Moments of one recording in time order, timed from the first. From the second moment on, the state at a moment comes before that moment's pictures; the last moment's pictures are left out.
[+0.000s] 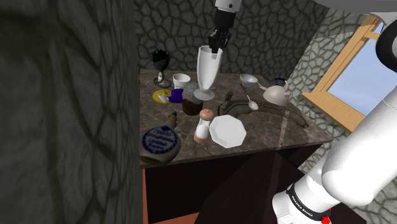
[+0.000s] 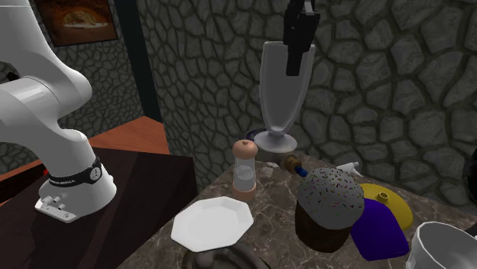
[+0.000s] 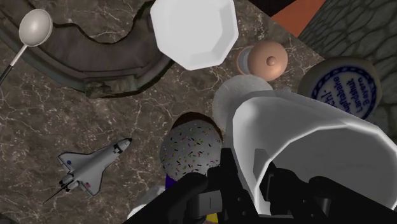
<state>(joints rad) -0.02 0.06 0.03 -1.58 0.00 1.62 -0.11</state>
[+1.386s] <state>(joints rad) 0.20 0.15 0.21 -1.30 -0.03 1.43 0.28</state>
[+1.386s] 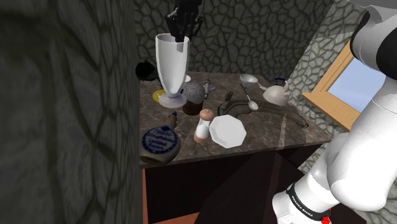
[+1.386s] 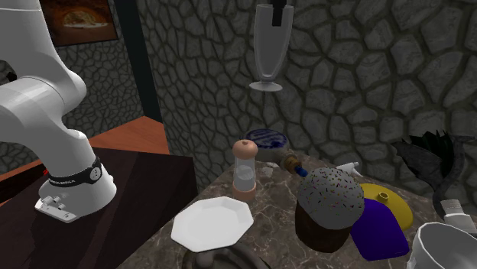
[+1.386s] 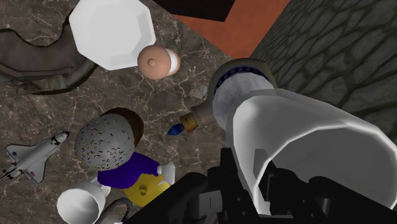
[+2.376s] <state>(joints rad) 0.19 0.08 0.21 -1.59 -0.01 1.66 0.28</state>
